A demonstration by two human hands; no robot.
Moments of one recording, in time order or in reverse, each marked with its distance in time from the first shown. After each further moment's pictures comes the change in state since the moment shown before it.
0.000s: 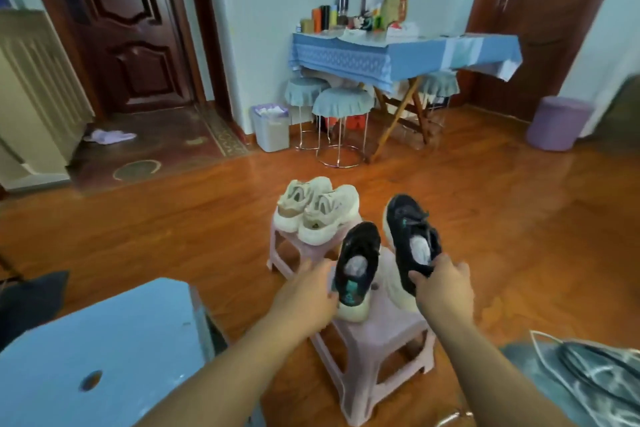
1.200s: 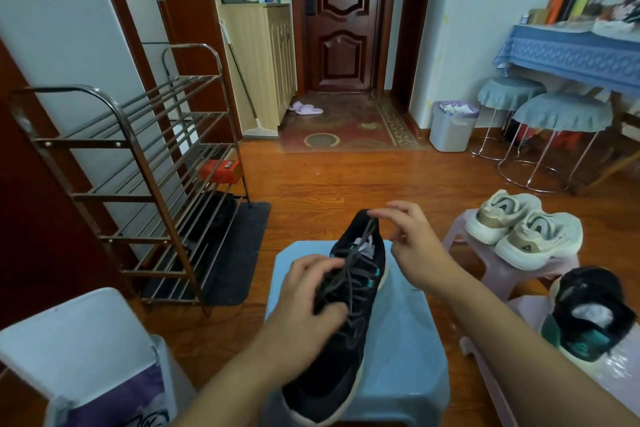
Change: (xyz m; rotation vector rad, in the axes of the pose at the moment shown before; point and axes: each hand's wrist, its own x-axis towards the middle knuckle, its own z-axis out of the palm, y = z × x) left_hand -0.258 -0.176 -0.152 -0.563 0.409 -0.283; right_hand -0.180 -0.280 0.133 0.403 -0.738 -1.000
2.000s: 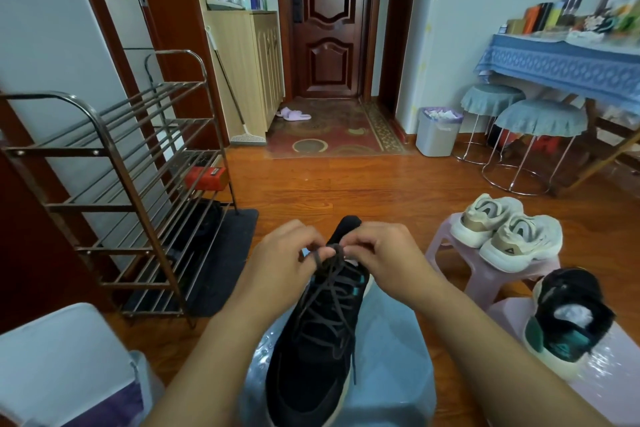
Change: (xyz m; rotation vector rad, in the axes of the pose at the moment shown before) left_hand 0.064 0.006 -0.024 0.420 0.249 0.384; right_hand -0.004 -0.028 0.002 -0.197 0.025 -0.272
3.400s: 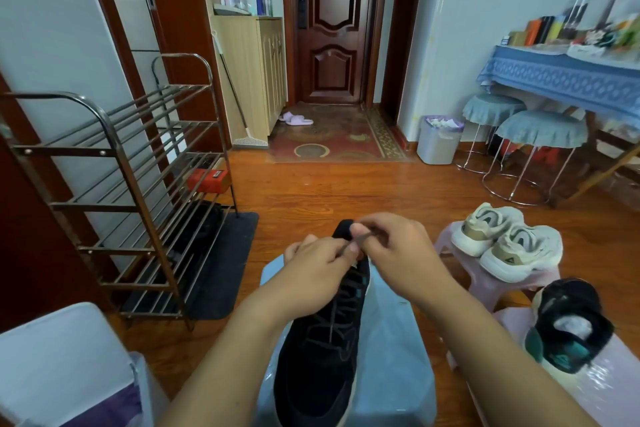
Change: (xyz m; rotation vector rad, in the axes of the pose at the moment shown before) left_hand 0.015 0.043 0.000 -0.080 -0.432 -0.283; right_hand 0.002 -0.023 -0.019 -0.006 0.094 0.177
